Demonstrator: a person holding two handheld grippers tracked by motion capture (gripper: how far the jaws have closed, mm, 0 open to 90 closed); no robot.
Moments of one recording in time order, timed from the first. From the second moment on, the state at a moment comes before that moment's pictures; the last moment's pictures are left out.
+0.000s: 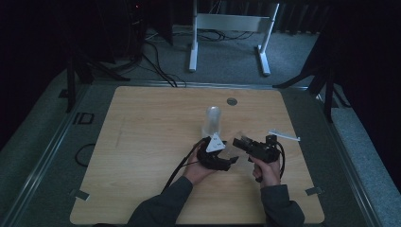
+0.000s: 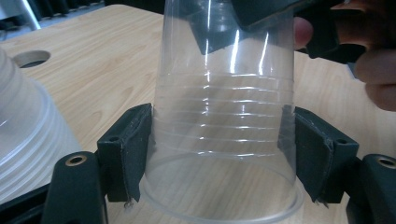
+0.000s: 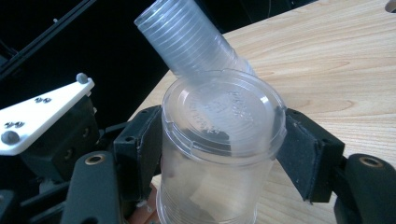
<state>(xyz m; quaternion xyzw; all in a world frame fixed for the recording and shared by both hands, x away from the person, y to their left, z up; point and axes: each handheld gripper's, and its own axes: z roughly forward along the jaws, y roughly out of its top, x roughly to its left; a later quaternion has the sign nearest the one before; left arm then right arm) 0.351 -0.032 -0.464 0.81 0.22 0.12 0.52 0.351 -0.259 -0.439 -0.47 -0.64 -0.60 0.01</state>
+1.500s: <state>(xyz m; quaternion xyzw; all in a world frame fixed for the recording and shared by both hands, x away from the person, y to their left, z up) 0.359 -0.015 -0.455 0.84 0.18 0.09 0.51 0.340 -0.297 -0.423 -0.39 -0.77 -0.49 -0.06</state>
